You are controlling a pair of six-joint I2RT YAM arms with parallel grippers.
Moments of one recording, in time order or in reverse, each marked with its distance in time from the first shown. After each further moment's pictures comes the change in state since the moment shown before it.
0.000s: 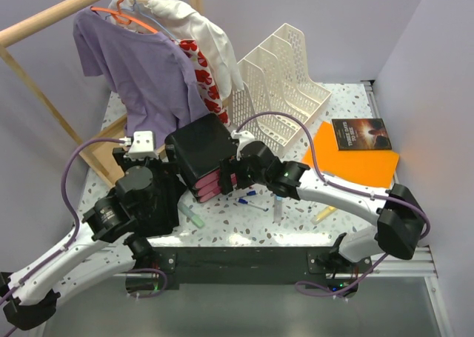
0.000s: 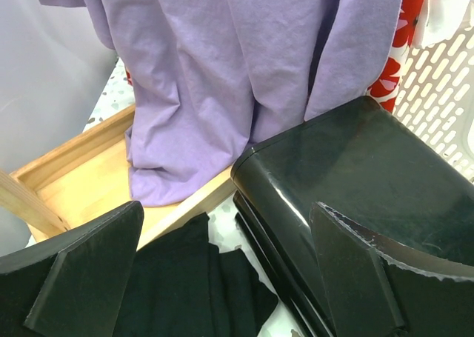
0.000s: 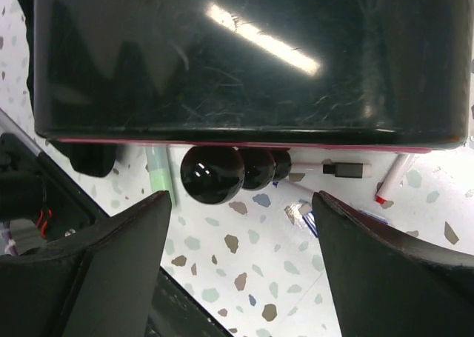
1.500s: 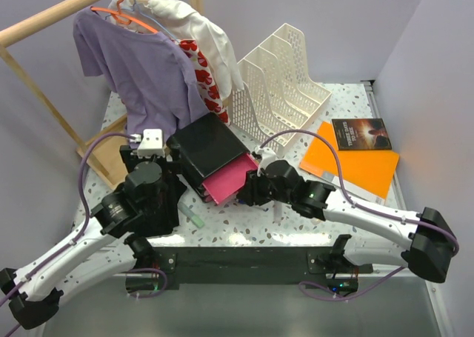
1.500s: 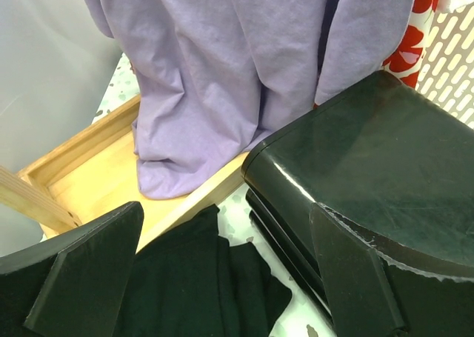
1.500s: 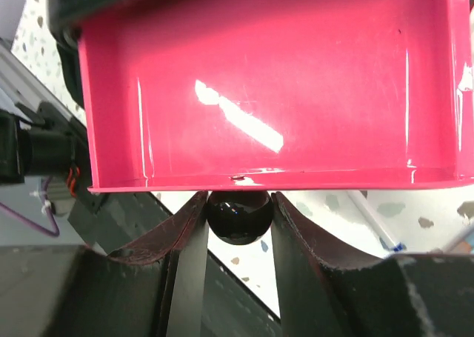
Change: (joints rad) left arm 0.033 0.055 -0.014 0.000 0.022 0.018; right arm 0.010 -0.279 -0.285 0.059 -0.040 0.117
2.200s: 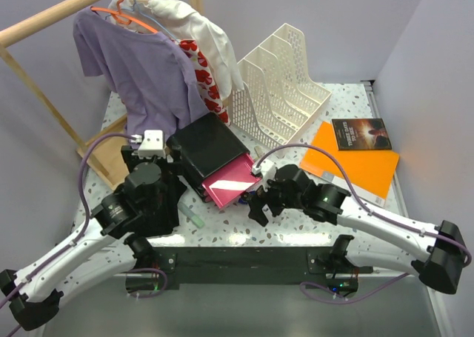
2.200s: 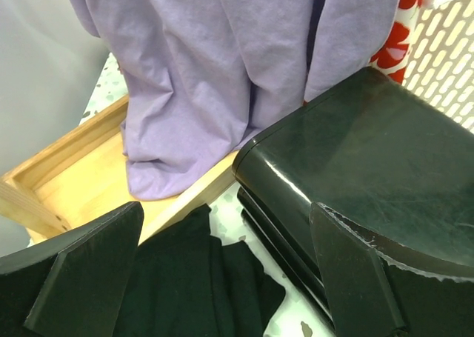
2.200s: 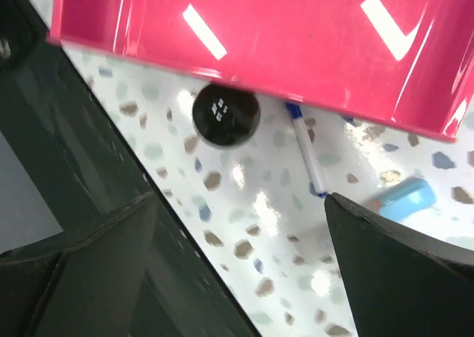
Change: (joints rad) left arm 0.009 -0.013 -0.014 0.009 0.039 0.002; right arm -0.008 -0.134 -0.008 -0.250 -0.117 -0.438
